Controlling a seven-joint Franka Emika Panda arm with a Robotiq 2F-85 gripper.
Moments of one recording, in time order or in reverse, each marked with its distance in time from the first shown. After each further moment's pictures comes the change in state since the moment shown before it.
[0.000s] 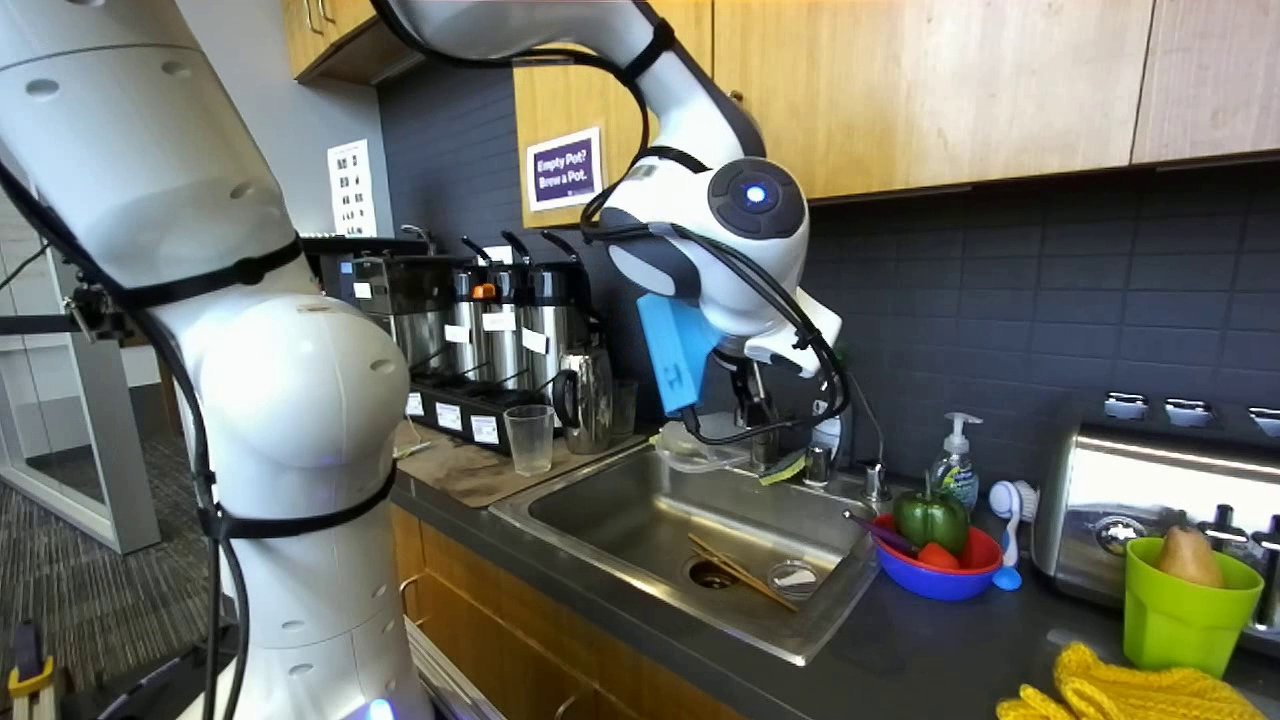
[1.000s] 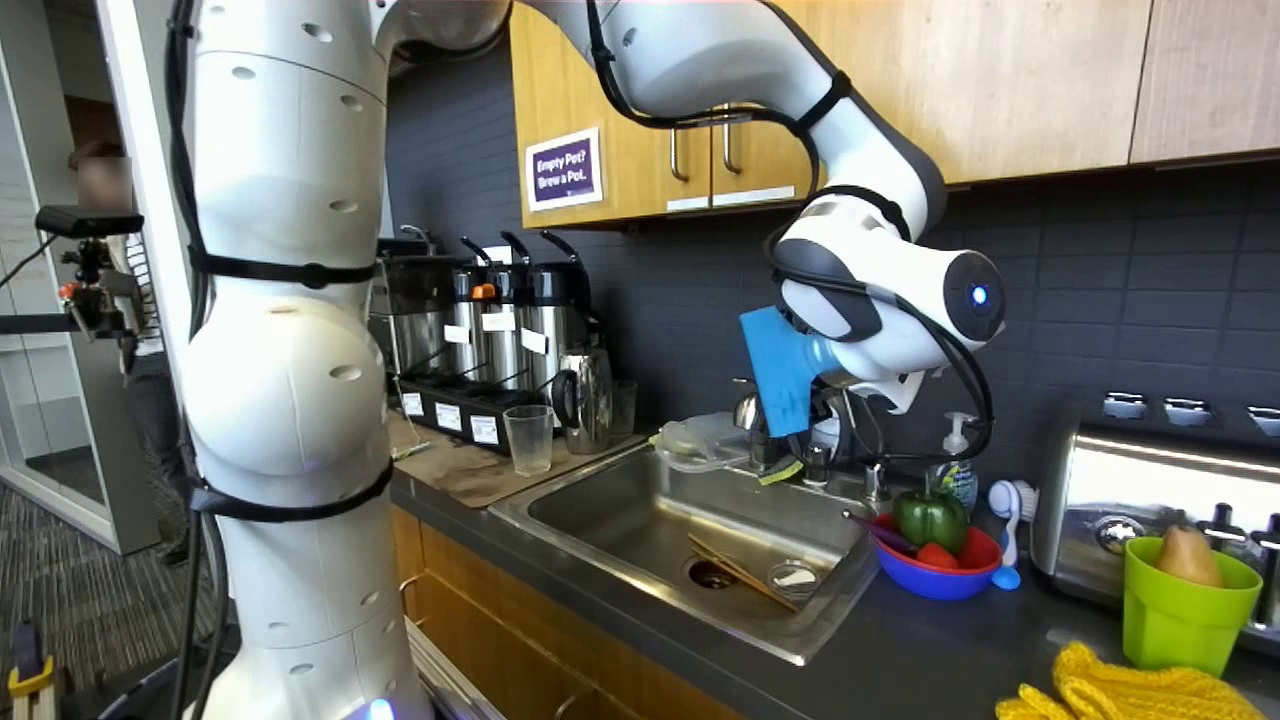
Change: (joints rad) arm -0.178 0.514 0.011 0.446 -0.003 -0.674 -0.113
